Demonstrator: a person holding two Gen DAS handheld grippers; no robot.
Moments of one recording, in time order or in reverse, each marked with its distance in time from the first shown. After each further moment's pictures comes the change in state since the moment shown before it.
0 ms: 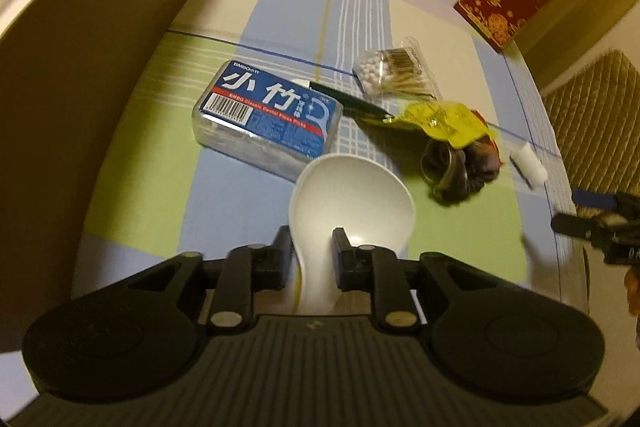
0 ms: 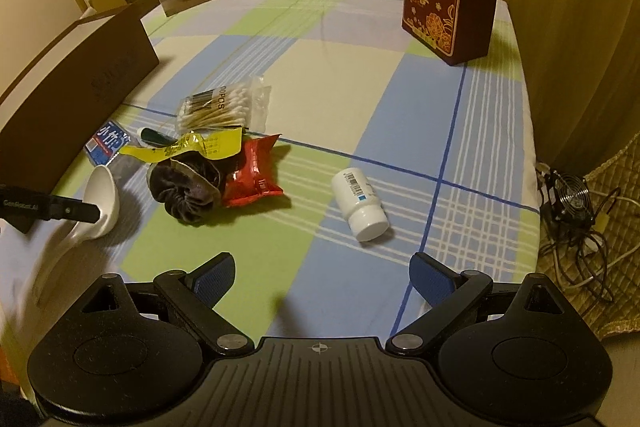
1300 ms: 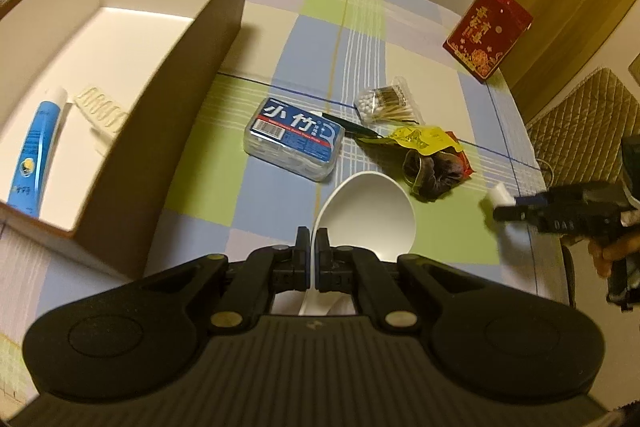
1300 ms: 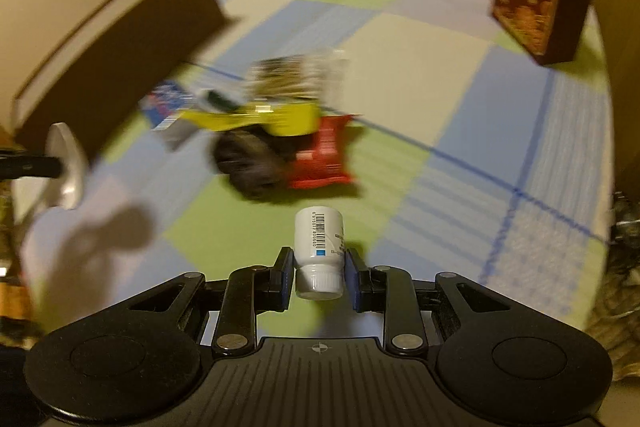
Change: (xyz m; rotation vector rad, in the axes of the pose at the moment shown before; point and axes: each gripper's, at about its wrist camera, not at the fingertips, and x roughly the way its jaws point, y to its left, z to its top) left arm -0.097 -0.002 -0.029 -0.005 -0.113 0.050; right arm 0.015 0.027 0.006 -0.126 0.110 0.214
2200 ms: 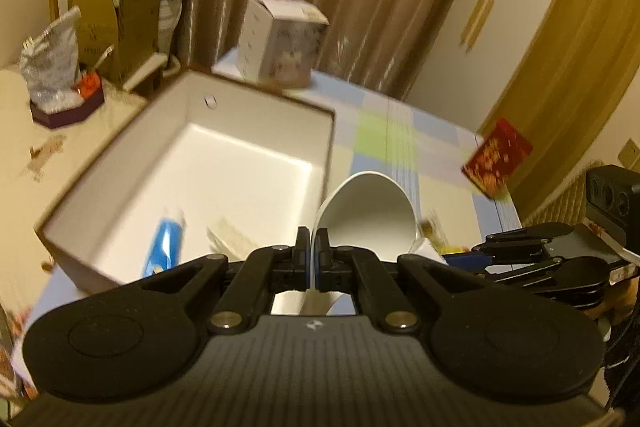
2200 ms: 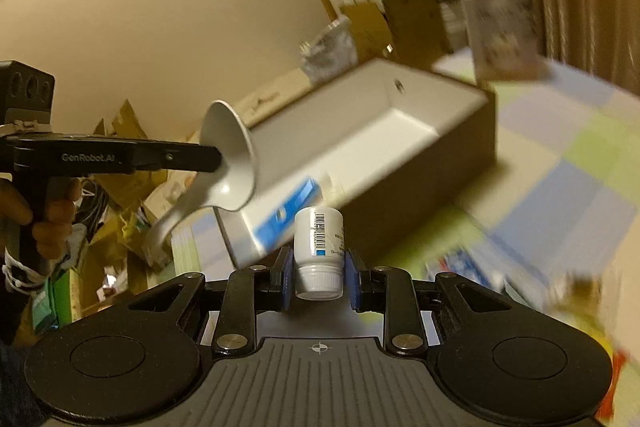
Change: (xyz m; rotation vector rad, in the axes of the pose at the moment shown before) left arm -0.130 0.095 0.054 -0.046 -0.297 0.014; right arm 0.019 0.207 0.119 -0.273 -0.188 0.356
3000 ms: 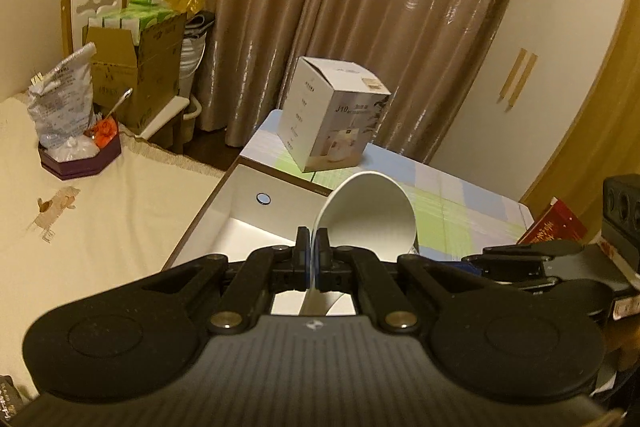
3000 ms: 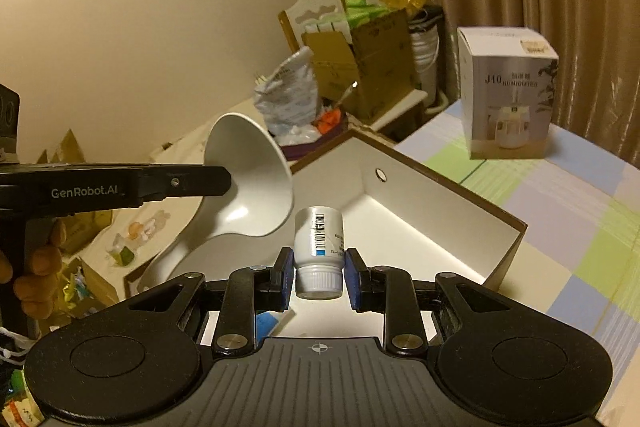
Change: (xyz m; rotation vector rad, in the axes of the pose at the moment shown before) left arm 0.073 0.080 0.100 -0.035 -0.088 0.036; right arm 0.111 -0.017 0.113 0.020 -0.025 -0.147
